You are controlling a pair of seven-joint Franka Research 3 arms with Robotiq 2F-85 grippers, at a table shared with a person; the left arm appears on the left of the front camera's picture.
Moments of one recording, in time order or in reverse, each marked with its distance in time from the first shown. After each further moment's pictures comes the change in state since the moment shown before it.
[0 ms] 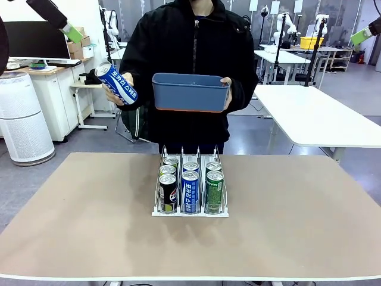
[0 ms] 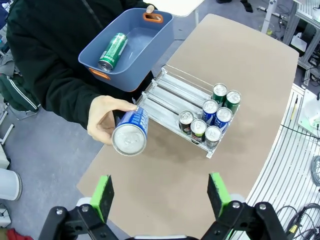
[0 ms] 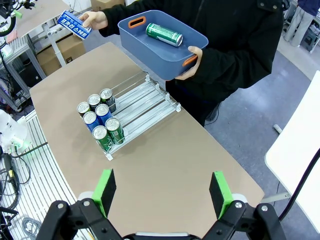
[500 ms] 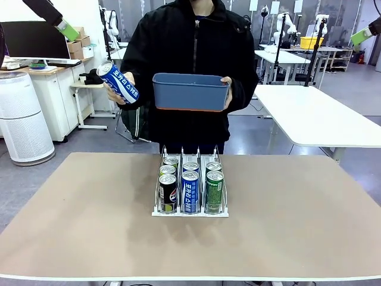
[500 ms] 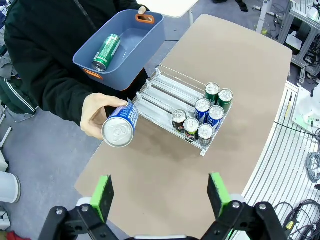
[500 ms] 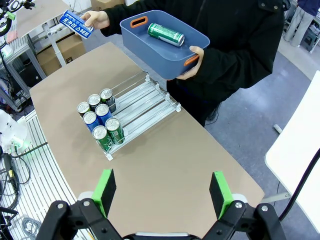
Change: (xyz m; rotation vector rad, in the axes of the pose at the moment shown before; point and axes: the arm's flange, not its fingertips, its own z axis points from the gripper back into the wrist) left arm -0.003 -0.016 0.023 -0.018 -0.010 -0.016; right arm 0.000 0.000 0.000 0.000 0.000 0.000
